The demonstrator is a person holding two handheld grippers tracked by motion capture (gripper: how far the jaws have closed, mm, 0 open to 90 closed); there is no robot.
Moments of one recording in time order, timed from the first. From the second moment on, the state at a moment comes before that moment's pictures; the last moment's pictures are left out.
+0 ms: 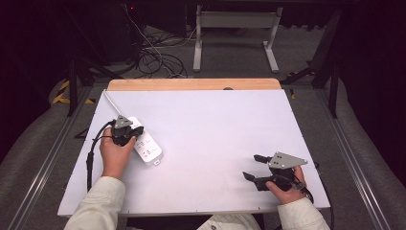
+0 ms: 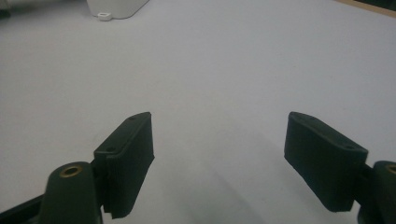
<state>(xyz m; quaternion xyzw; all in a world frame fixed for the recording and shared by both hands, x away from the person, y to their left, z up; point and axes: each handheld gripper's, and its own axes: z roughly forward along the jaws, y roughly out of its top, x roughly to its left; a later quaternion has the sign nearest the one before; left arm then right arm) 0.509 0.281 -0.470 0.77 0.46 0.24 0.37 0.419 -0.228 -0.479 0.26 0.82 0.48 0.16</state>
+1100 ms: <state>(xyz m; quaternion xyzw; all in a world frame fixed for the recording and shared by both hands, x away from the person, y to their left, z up) 0.537 0.311 -0.454 0.77 0.47 0.24 0.37 0.420 -0.227 -0.481 0.27 0.82 0.48 0.16</state>
